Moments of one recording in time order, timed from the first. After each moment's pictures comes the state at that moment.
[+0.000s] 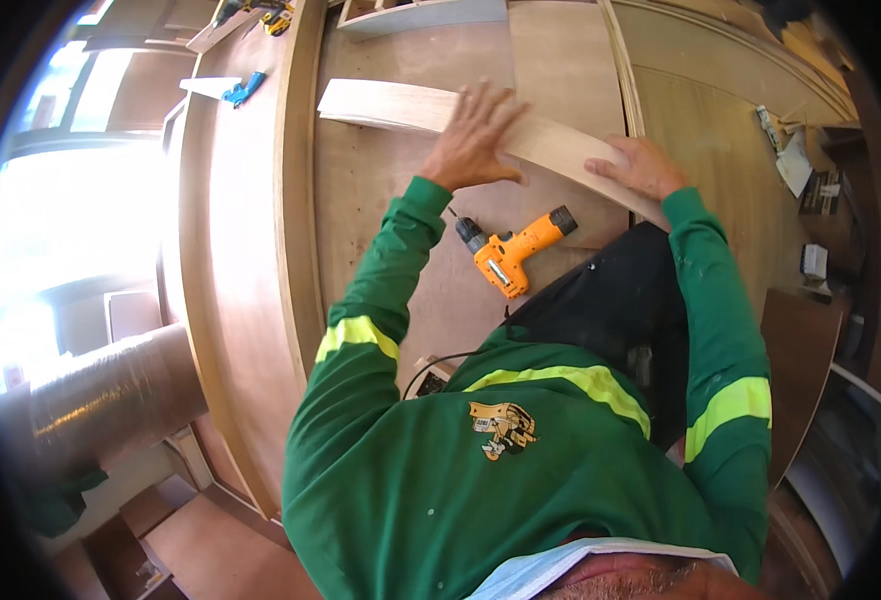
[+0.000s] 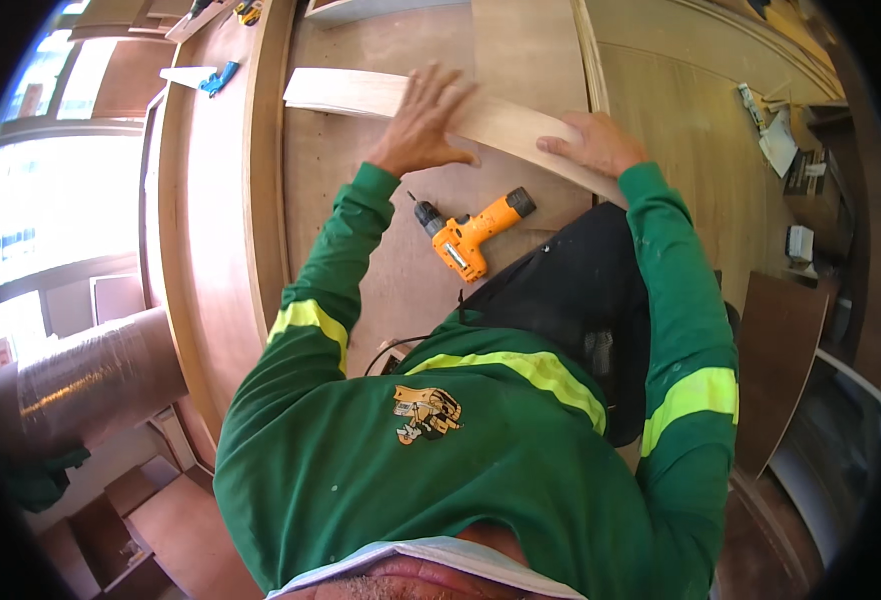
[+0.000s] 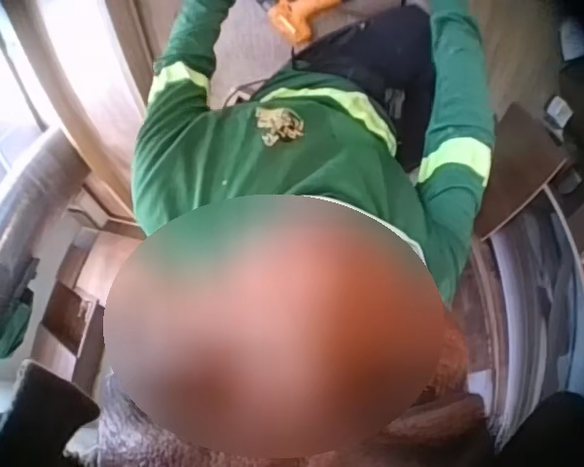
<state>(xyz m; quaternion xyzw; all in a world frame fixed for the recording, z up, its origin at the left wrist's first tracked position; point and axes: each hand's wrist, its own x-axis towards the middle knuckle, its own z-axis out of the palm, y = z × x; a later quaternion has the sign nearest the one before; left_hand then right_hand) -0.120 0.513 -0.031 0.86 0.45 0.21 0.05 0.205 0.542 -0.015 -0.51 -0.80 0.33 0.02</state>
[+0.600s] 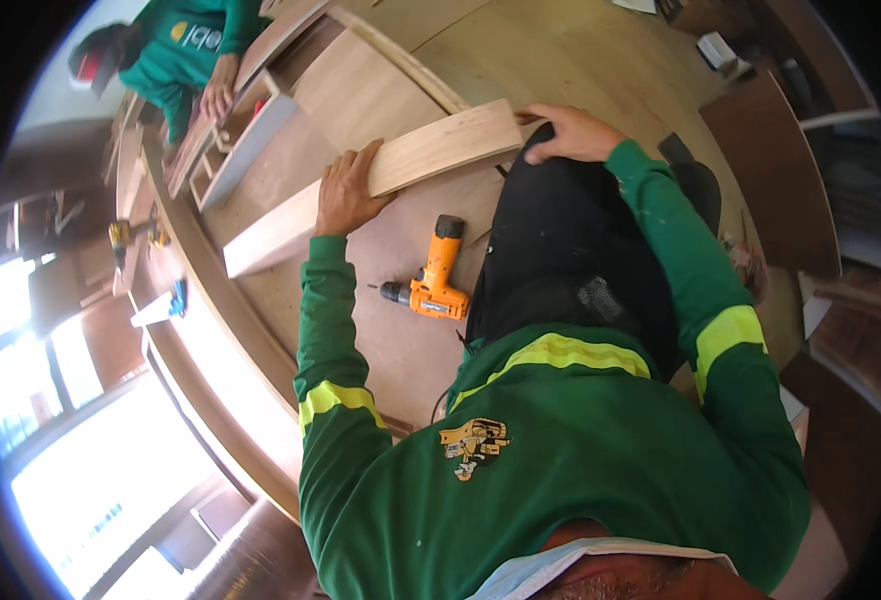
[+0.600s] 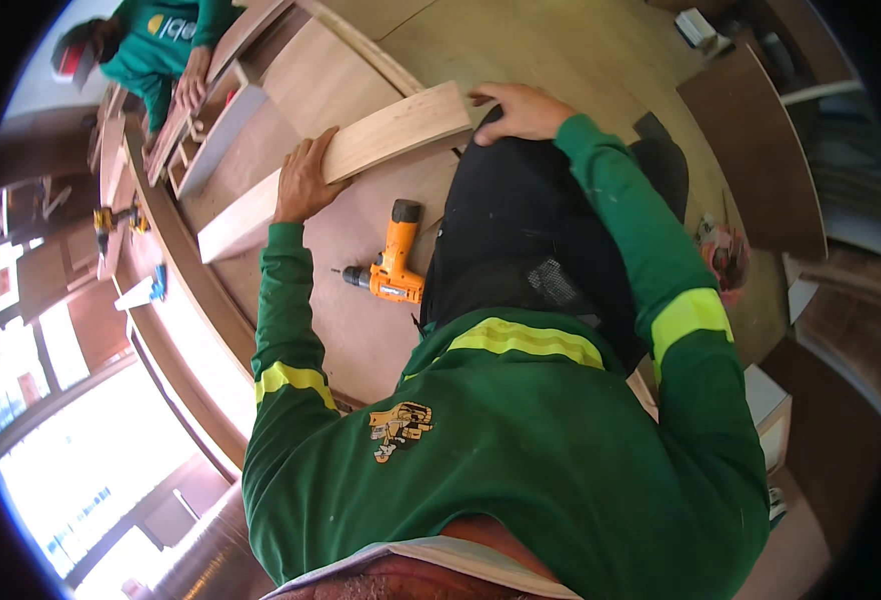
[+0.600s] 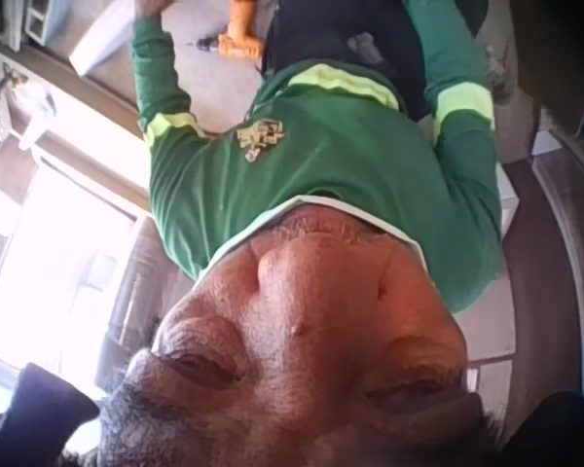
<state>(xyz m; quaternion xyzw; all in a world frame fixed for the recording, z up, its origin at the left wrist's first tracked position) -0.063 0.564 -0.037 0.93 0.35 0.10 0.08 0.340 0.452 -0.064 -0.56 -0.68 0.40 0.26</state>
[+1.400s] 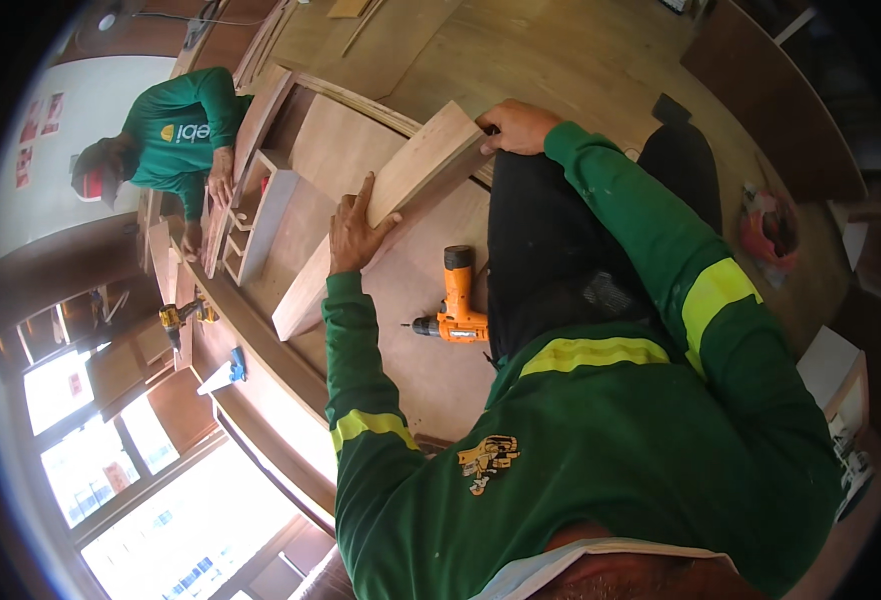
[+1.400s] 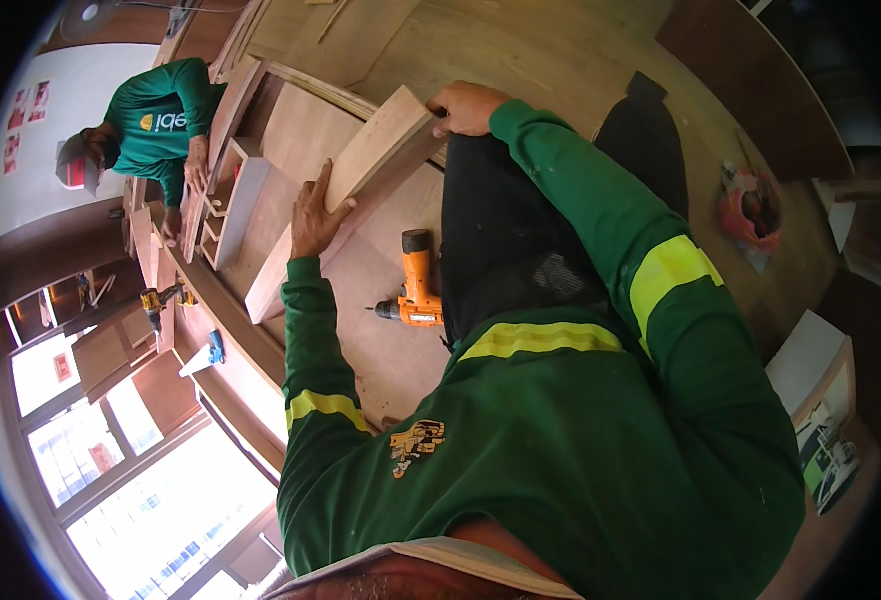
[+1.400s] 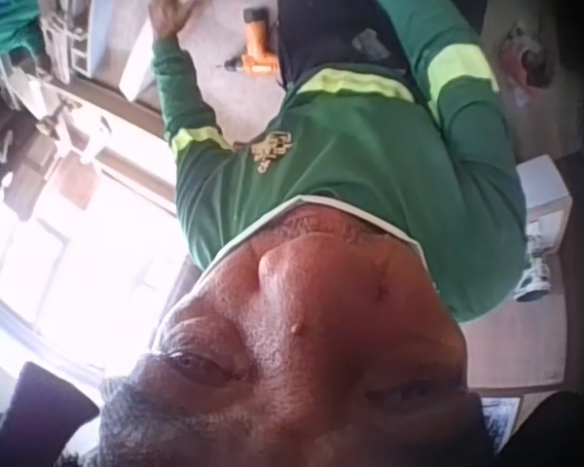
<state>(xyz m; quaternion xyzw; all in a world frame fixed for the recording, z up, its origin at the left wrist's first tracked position) -0.043 0.585 -0.037 0.93 0.36 0.04 0.09 0.324 0.473 -0.058 -0.65 -0.63 0.36 0.23</state>
